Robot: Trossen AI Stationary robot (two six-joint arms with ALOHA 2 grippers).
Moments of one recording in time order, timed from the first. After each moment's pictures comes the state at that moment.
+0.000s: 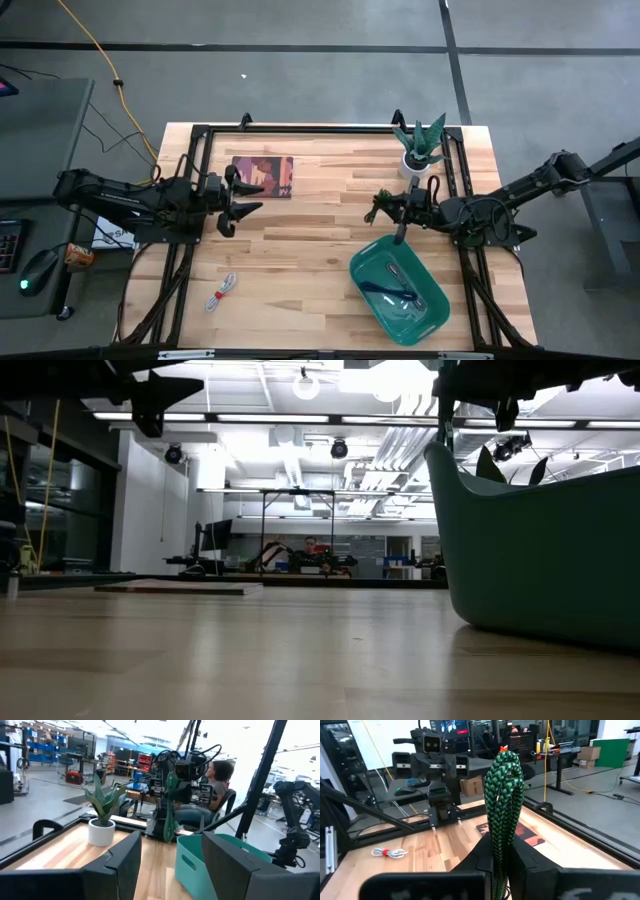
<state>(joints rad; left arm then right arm) 0.01 0.54 0.24 0.41 -0.19 -0.17 0.35 0.94 0.44 0.47 0.68 0.16</state>
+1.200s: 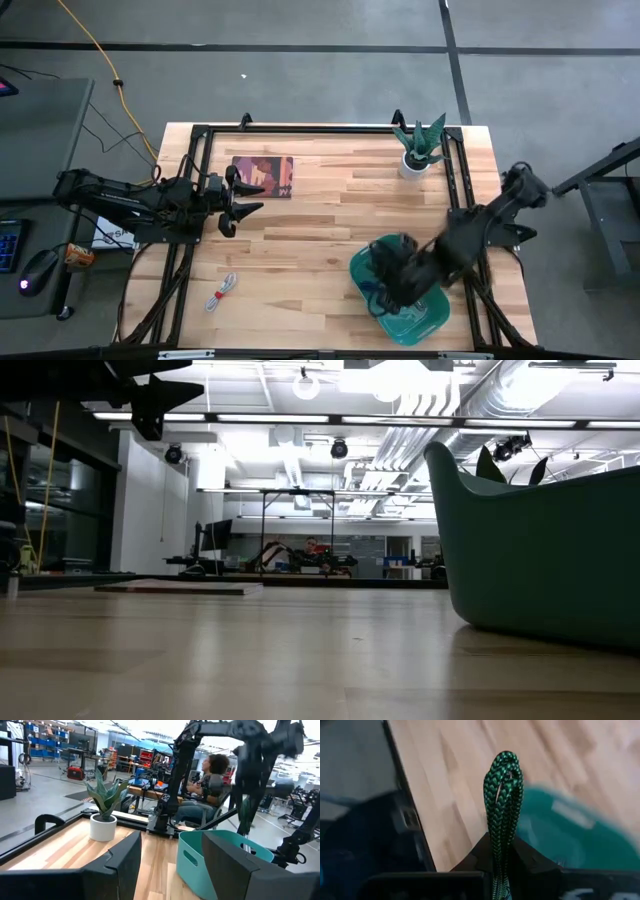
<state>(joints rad) 0.01 0.54 0.24 0.39 -0.19 -0.18 0.65 1.60 1.59 -1.09 0.29 1.02</state>
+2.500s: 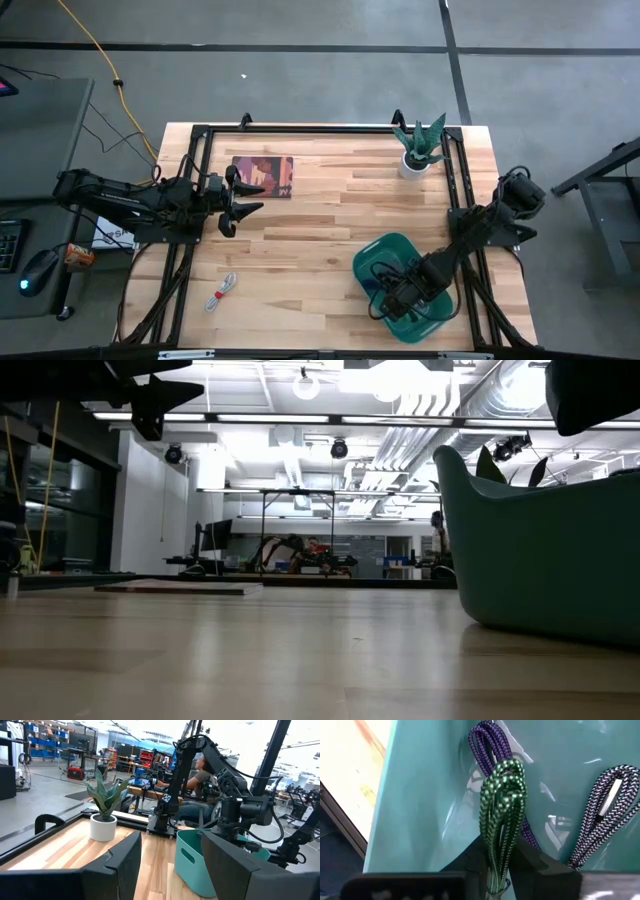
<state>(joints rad) 0.01 0.54 0.24 0.39 -0.19 -0.18 0.70 1.66 1.05 -0.67 0.06 1.33</state>
